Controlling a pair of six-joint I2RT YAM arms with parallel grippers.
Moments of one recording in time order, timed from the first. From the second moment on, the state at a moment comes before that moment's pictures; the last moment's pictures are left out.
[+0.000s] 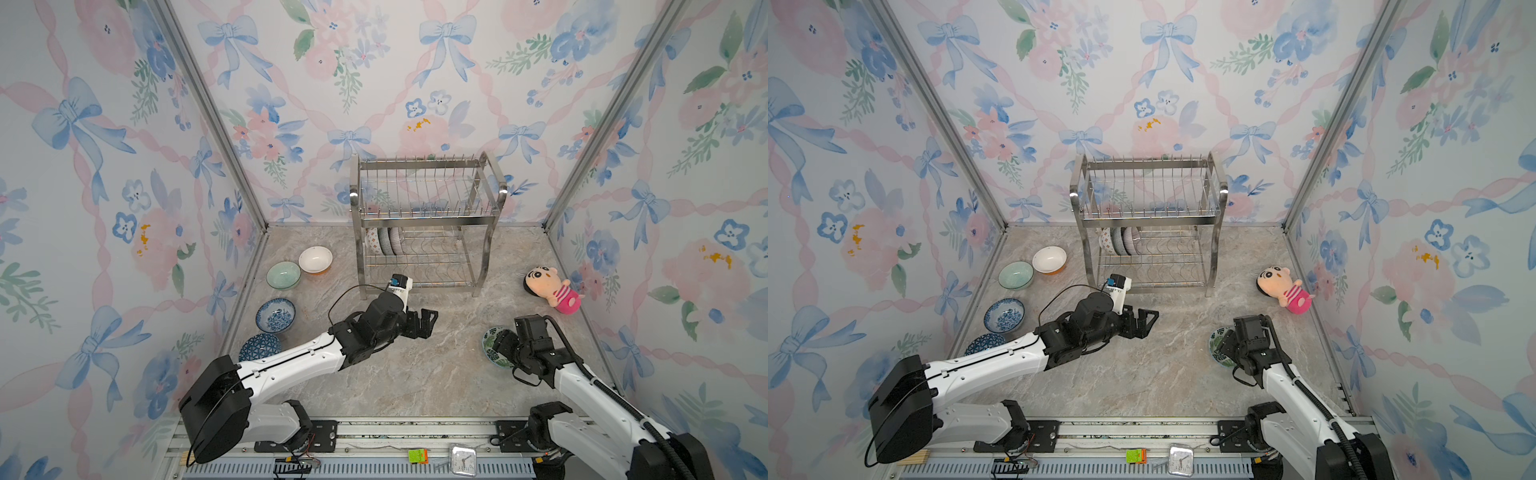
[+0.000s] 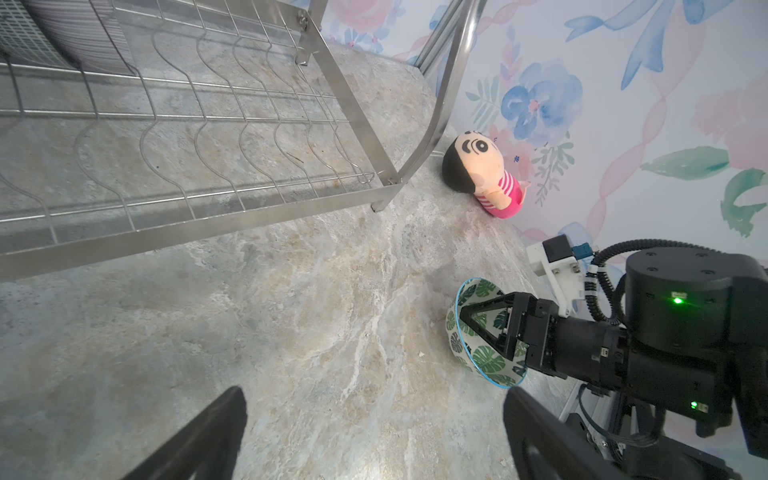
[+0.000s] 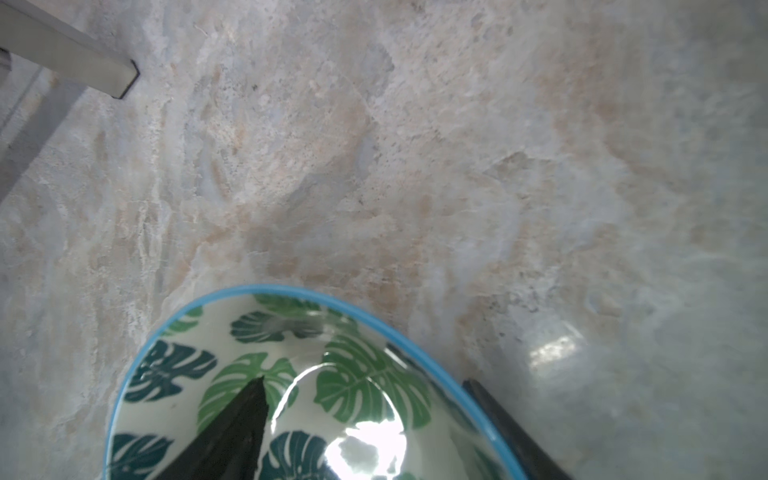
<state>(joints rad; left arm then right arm) -0.91 1.29 0.80 0.02 -0.06 -0.62 0.21 0.95 0.37 -0.45 0.10 0.78</state>
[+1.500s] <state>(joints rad) -0.59 1.05 0.64 -0.08 0.09 -0.68 0.72 1.65 0.96 -0.40 0.12 0.62</state>
